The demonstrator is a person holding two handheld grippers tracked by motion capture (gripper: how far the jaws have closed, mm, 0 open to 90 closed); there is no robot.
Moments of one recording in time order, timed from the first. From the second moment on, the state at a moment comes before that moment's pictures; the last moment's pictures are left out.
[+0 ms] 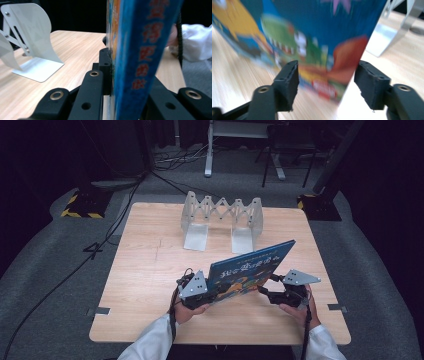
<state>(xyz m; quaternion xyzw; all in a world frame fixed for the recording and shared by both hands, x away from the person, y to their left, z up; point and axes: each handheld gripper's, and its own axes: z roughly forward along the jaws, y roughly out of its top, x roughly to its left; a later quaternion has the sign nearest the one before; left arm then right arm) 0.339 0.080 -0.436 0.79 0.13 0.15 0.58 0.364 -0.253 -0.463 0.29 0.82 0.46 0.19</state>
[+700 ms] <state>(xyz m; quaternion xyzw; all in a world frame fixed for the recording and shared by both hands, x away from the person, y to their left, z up) 0.340 0.106 -0.417 0.78 0.17 0.23 0.56 0.350 -0.310 -0.495 0.38 0.81 0.39 0.19</state>
